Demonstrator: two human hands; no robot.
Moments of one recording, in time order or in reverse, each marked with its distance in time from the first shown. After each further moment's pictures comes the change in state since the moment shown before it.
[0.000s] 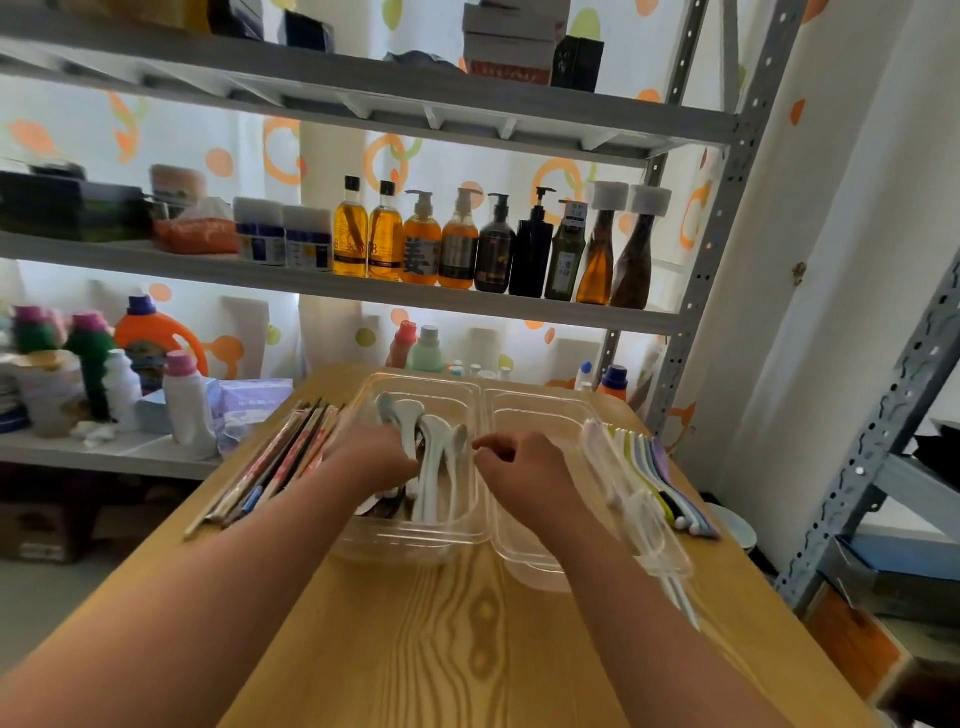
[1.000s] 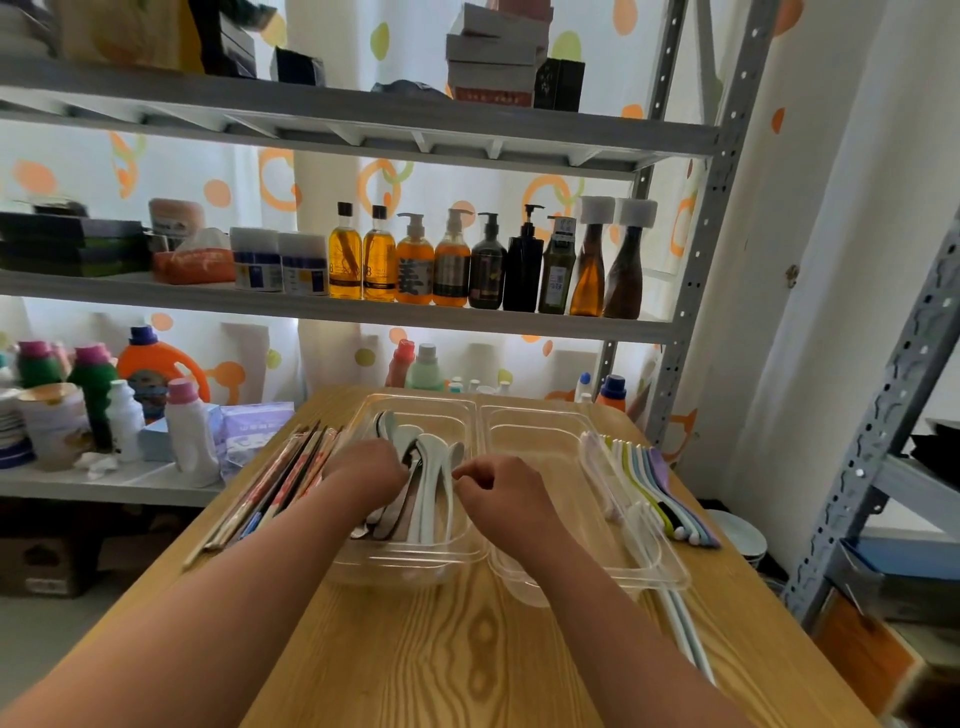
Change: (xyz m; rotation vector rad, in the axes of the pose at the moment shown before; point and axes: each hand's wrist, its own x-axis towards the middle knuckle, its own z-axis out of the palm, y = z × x) left_hand 0.011 0.000 0.002 0.101 0.040 -0.101; right_hand -0.003 -0.001 0.011 -0.005 -0.034 -0.070
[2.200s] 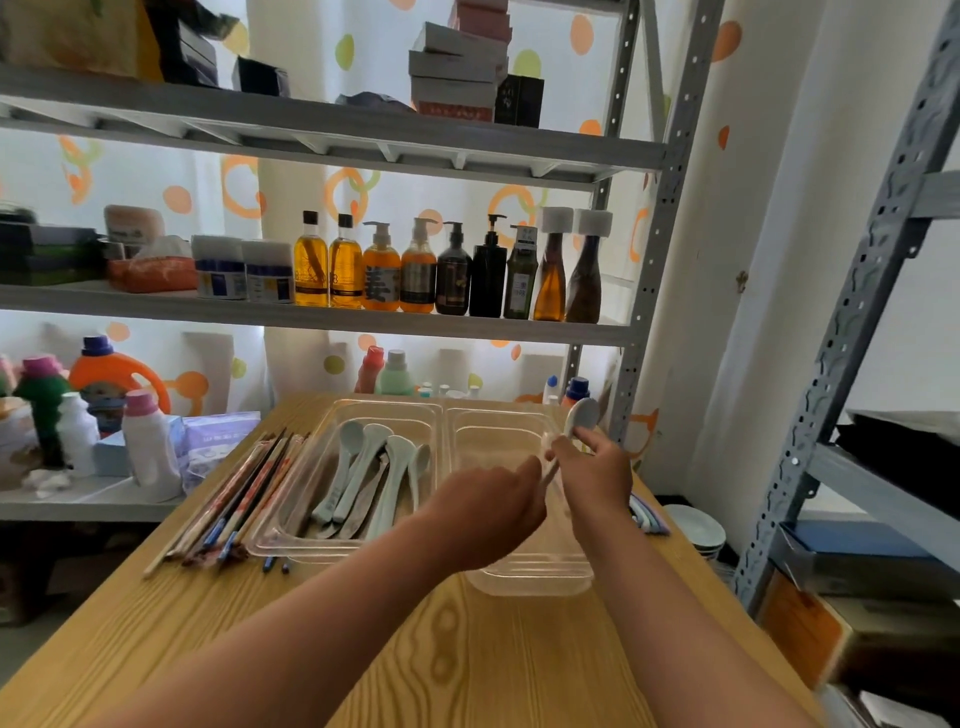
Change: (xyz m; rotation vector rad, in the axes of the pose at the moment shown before) left_hand -0.091 0.105 0.003 0.080 0.271 0.821; right_hand -0.001 0.044 -0.071 0.425 0.564 0.408
